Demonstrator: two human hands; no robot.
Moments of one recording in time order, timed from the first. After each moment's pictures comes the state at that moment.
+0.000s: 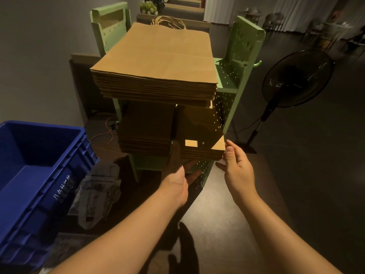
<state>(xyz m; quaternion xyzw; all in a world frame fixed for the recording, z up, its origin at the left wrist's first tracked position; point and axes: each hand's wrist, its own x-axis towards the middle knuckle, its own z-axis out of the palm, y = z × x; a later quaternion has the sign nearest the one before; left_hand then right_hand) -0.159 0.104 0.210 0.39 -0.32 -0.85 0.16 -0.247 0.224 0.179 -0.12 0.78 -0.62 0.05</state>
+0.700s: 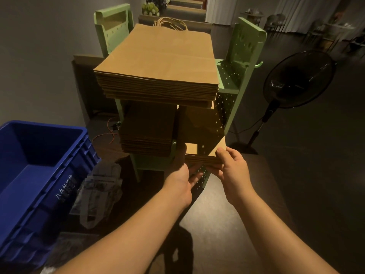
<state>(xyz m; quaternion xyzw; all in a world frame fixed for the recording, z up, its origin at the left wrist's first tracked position) -0.160 0.107 0.215 0.48 -0.29 -0.83 0.08 -0.240 0.207 0.195 -0.01 0.67 -0.73 0.16</state>
